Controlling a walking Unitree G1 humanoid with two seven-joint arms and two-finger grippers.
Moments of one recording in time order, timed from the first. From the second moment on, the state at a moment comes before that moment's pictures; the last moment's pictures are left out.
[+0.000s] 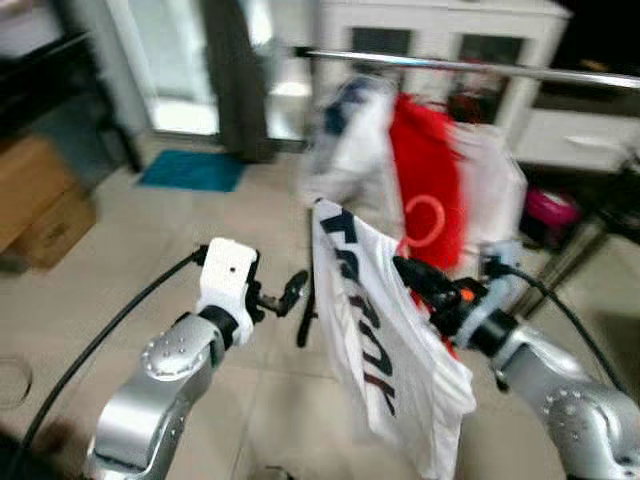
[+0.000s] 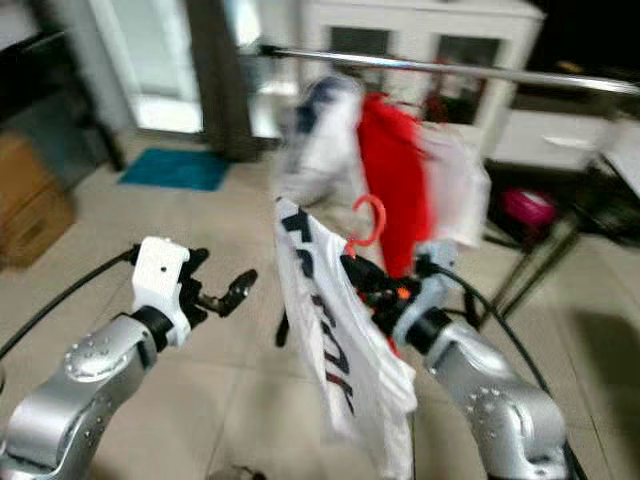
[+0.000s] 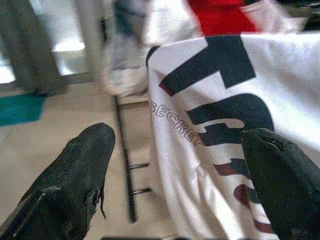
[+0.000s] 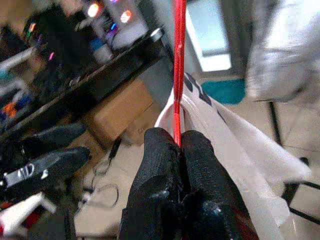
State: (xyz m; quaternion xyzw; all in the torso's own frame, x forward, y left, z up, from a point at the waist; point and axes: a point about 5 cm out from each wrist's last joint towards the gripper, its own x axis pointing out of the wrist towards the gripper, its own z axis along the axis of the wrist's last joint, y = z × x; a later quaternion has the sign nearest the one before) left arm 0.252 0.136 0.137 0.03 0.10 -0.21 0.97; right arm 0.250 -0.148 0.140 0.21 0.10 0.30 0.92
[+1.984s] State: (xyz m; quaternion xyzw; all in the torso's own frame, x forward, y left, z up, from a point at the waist) left arm 0.303 0.086 0.145 0.01 0.09 -0.27 0.96; right arm 0.266 -0.134 0.139 0.16 0.10 0.28 0.94
